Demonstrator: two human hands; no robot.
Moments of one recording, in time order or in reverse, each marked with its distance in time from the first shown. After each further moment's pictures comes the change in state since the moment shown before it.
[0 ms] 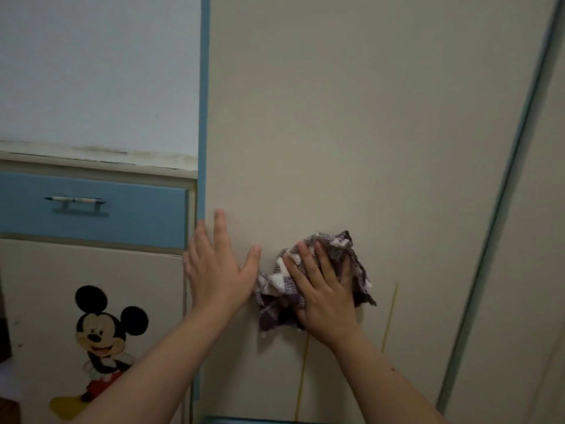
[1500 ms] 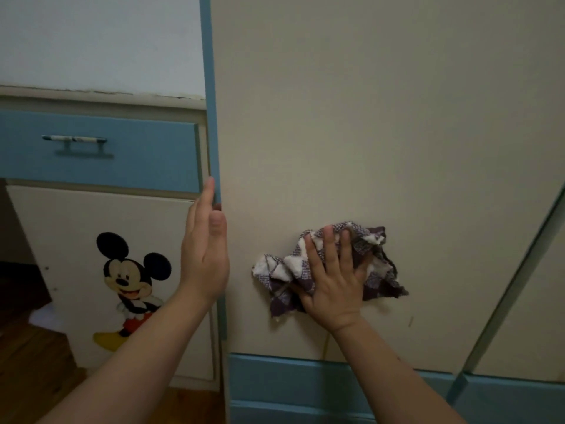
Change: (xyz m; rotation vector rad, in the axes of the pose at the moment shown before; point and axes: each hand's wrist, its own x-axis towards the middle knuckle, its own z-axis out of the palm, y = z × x) left_hand -0.027 -0.063 -0.001 -0.597 -0.030 0.083; right_hand -0.060 -0.053 0.049 0.054 0.082 0.198
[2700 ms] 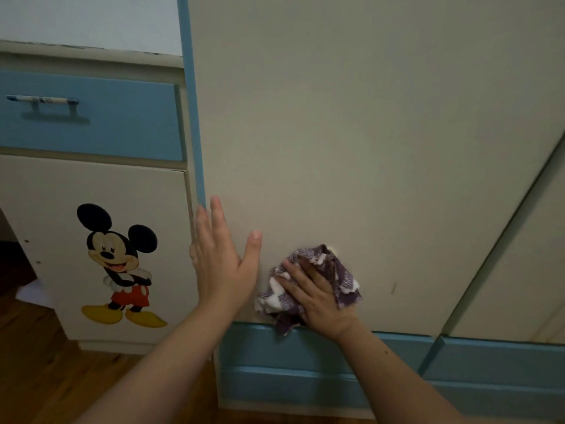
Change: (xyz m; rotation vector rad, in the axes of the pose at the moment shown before) left_hand -0.063 -0.015 0.033 0.404 -0.085 -0.192; right_hand -0.082 0.015 0.018 0.370 -0.365 -0.367
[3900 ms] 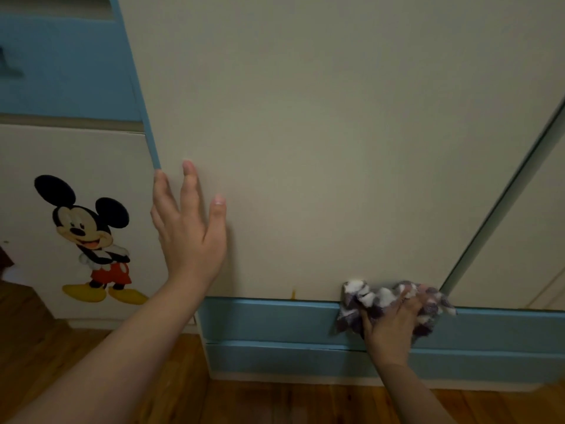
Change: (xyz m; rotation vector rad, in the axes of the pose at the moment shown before) left_hand -0.002 -0.010 0.023 0.017 0.097 0.017; right_hand -0.161 0.022 0.010 0.132 0.017 1.203
